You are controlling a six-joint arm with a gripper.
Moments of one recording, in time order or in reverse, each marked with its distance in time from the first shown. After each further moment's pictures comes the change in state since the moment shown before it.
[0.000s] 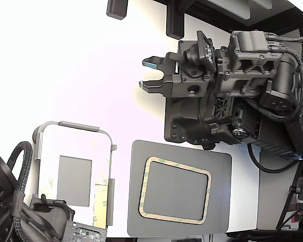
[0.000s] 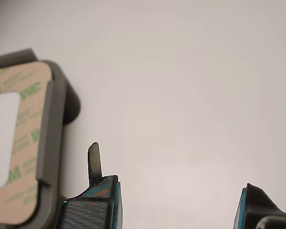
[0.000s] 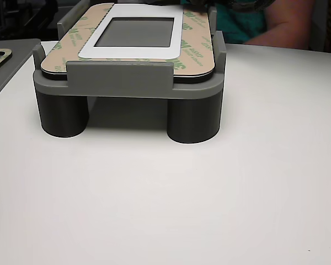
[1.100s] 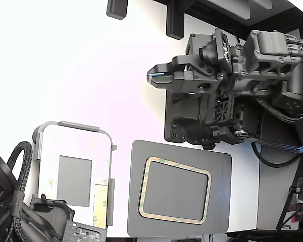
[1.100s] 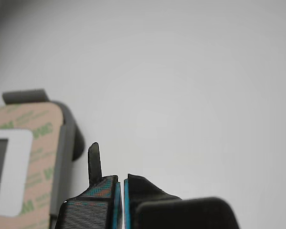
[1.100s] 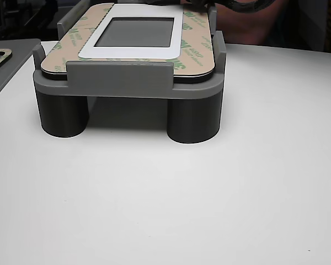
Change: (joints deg) arm 5.8 -4.1 -9.8 1.1 5.4 -2.2
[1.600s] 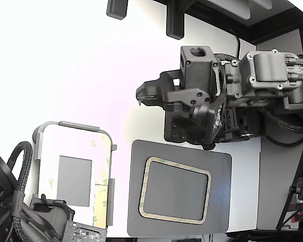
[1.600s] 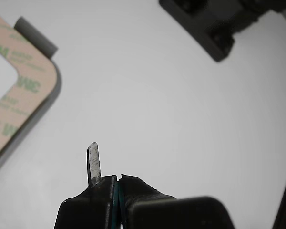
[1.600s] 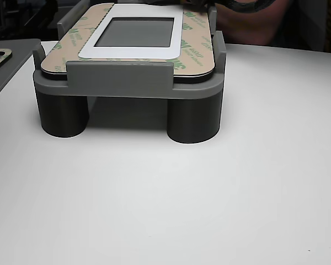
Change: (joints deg) arm 19.6 -12.6 -7.0 -4.2 15.3 -41.2
